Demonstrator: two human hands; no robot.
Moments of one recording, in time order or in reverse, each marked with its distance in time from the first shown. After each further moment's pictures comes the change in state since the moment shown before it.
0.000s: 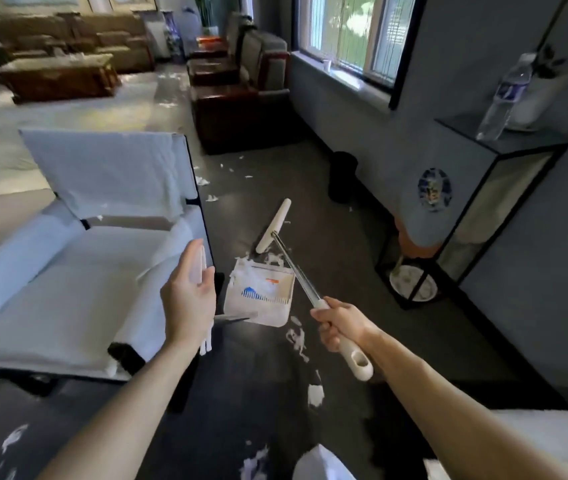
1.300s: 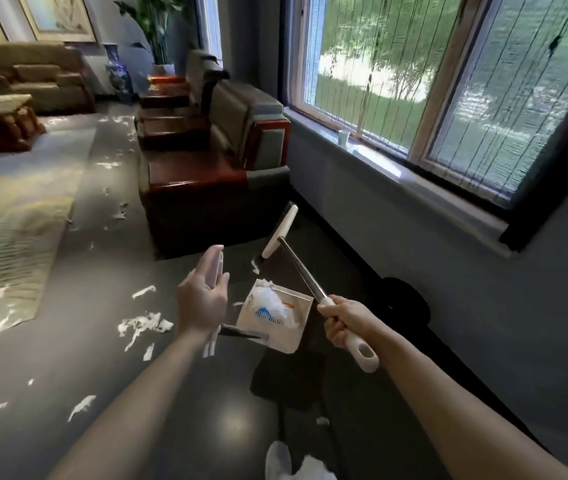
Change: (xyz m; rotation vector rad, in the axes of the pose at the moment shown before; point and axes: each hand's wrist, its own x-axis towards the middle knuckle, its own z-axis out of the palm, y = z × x) left_hand 1.050 -0.250 0.562 -0.137 -0.212 0.057; right_hand 0.886 -0.767 0.082 0.077 0.108 -0.067
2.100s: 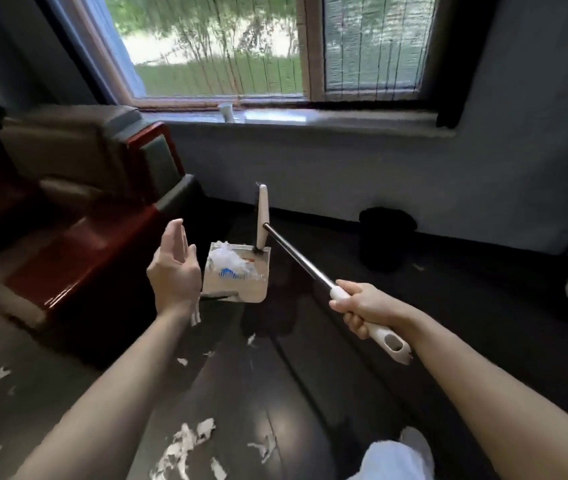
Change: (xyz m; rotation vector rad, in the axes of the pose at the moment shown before) left_hand 0.413 -0.179 0.017 -0.134 -0.403 0.327; right_hand 0.210 -0.055 0.237 0.186 0.493 -0.113
